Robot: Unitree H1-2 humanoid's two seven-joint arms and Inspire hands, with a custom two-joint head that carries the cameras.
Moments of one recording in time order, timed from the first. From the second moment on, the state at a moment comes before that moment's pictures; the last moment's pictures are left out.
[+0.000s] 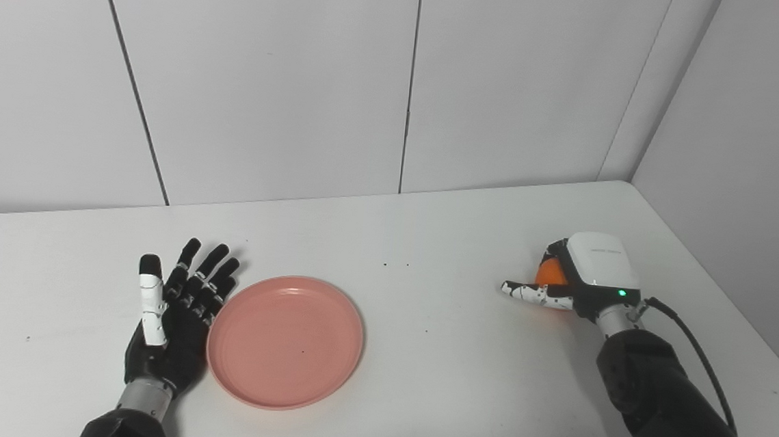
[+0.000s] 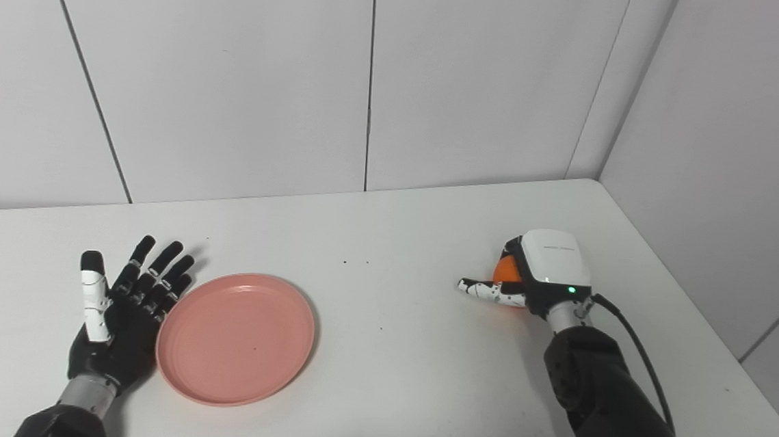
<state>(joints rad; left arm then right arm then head) -0.29 -0.03 0.13 0.18 -0.51 0.25 -0.21 -0.31 -0.53 0.17 0.21 -0.86 0.19 -0.10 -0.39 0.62</state>
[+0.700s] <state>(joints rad) -0.28 -0.07 0.10 0.15 -0.48 0.25 -0.17 -0.39 -0.42 0.17 -0.19 -0.83 0.19 0.08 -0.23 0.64</state>
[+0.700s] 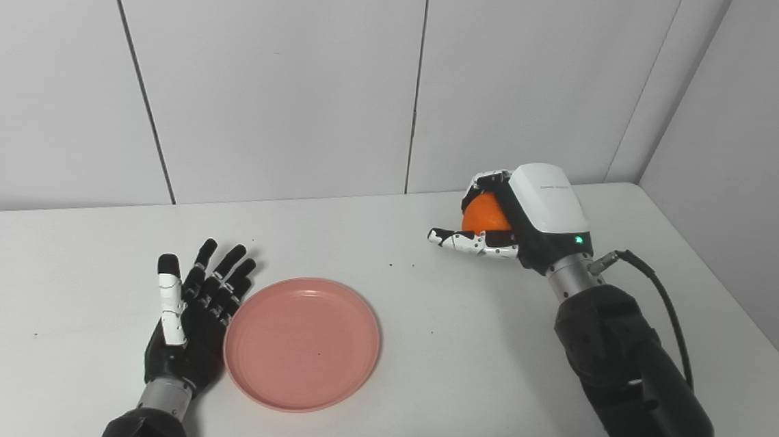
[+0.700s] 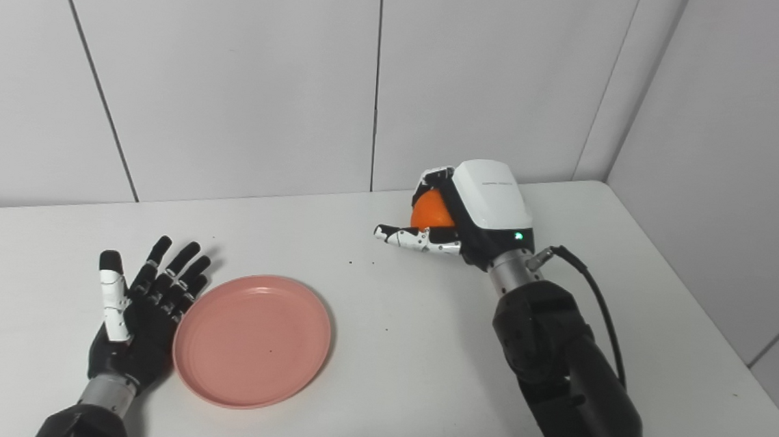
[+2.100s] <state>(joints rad) -0.28 -0.15 0.06 0.16 -0.41 0.25 -0.14 -0.40 -0.20 0.36 -0.18 -0.79 0.09 0.09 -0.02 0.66</state>
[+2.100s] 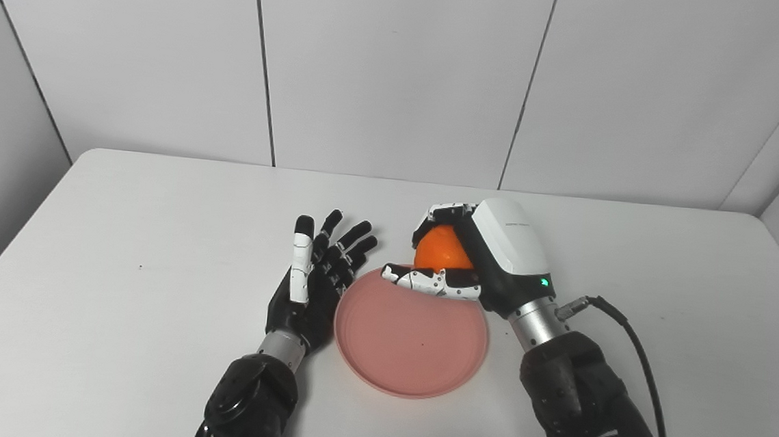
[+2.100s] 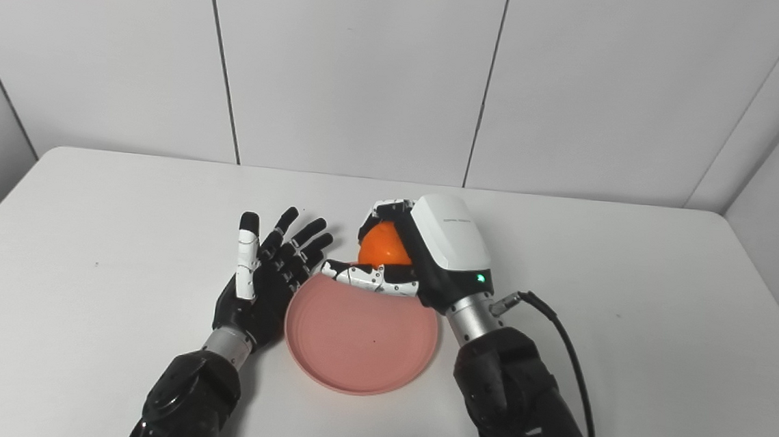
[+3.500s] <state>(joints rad) -0.29 -0.15 0.05 0.18 -0.39 0.22 -0.14 -0.32 -0.22 0.44 0.03 -0.88 -0.05 -0.02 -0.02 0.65</state>
